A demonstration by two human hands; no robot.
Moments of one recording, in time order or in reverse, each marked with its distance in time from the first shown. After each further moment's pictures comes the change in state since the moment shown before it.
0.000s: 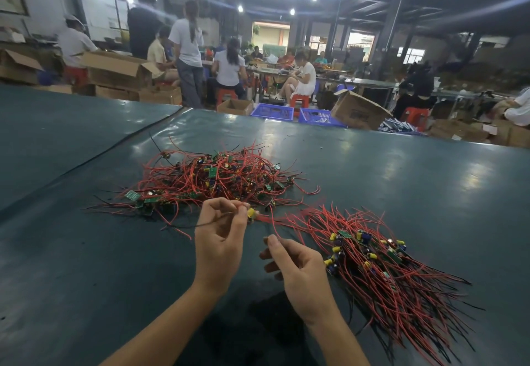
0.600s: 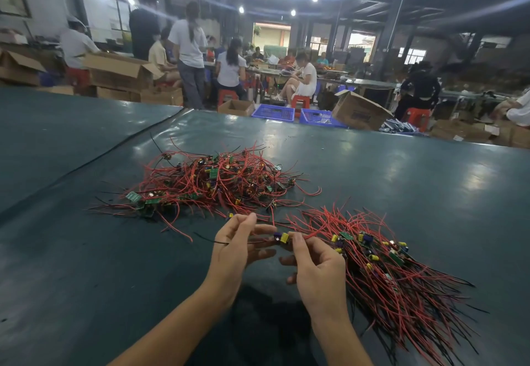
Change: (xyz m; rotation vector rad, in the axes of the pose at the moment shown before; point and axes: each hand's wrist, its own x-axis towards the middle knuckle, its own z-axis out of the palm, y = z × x) left_hand -0.007 -0.002 0.007 -0.191 -0.082 -0.594; right_hand 0.007 0.007 -0.006 -0.025 0.304 -0.028
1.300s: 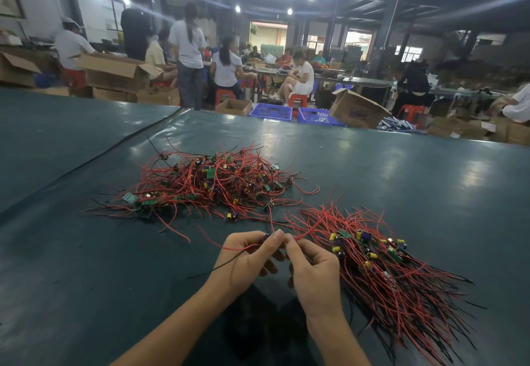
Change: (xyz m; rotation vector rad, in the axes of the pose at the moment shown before) left_hand -0.002 -0.004 0.002 0.437 -0.194 0.068; right_hand -0.002 -0.003 0.002 0.059 -0.059 0.034
